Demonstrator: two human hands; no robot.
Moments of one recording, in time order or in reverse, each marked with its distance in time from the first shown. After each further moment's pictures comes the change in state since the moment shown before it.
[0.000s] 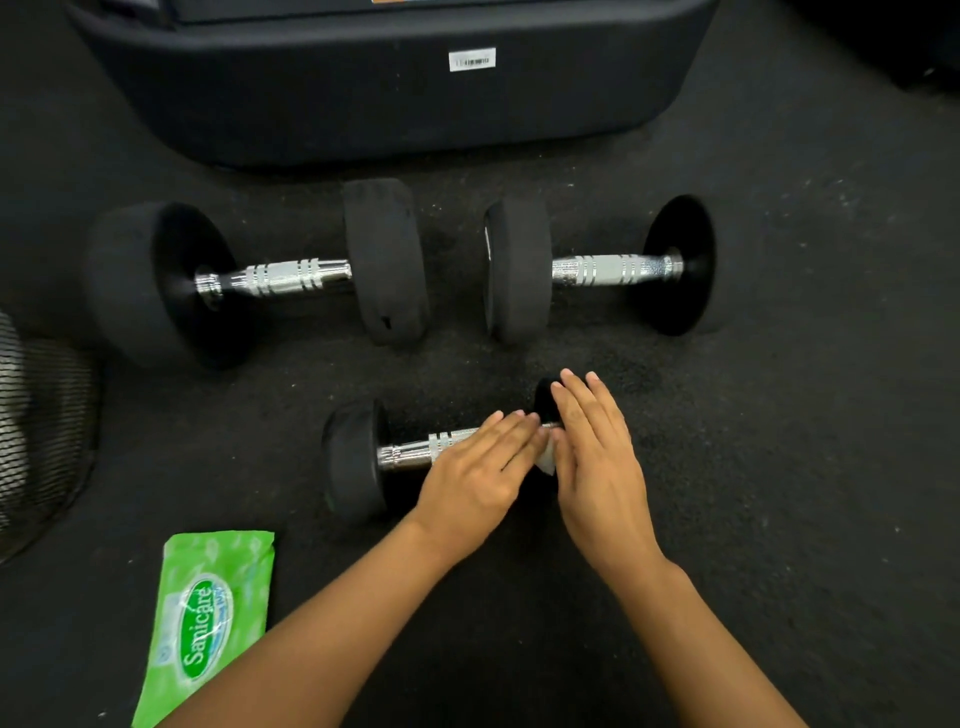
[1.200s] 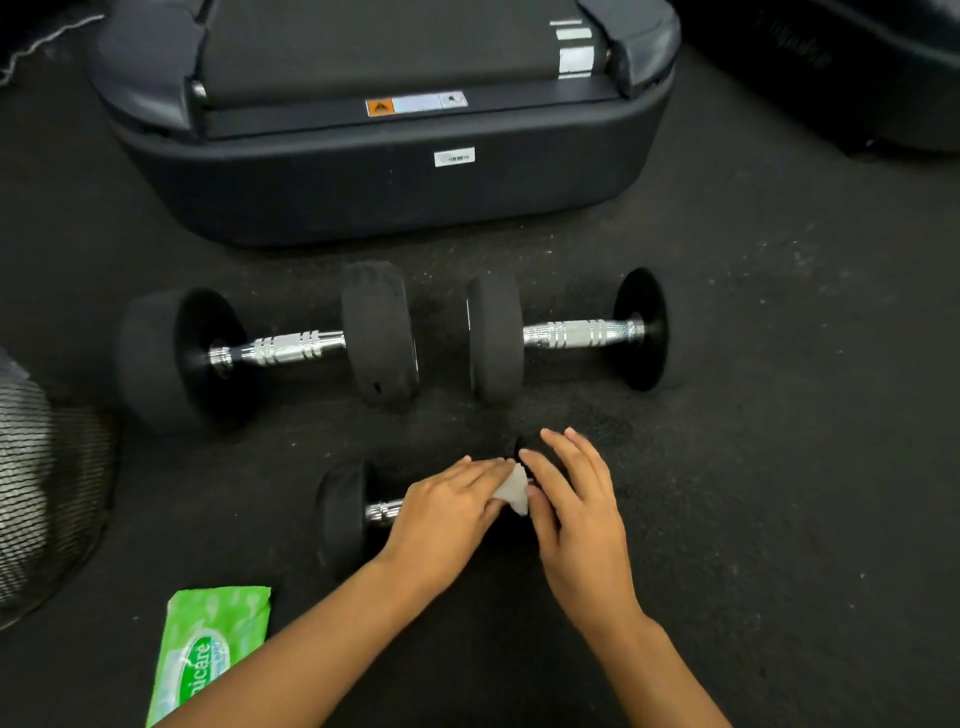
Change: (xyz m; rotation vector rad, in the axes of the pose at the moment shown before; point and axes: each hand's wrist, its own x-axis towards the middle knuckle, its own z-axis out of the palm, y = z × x) left_hand 0.037 0.000 -0.042 -0.172 -0.202 -0.283; right_hand 0.002 -0.015 -0.032 0.061 0.055 -0.008
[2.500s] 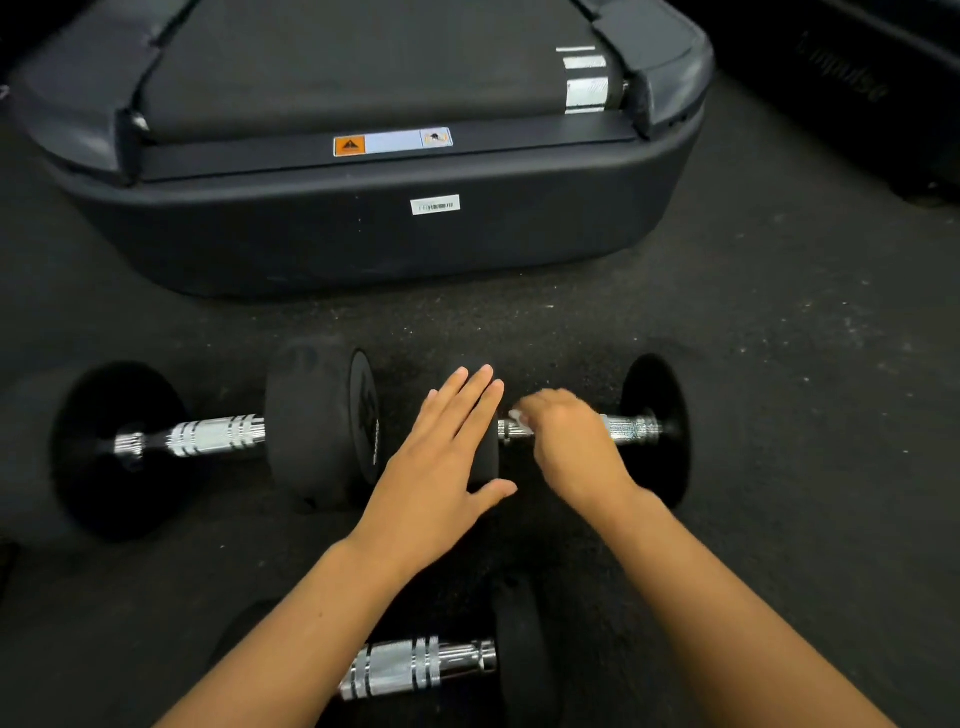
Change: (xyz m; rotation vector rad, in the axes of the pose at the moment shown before) left_hand 0.132 -0.035 -0.010 0.072 -0.086 -0.163; right_hand 0.200 0.080 0.024 -0.210 -0.321 -0.146
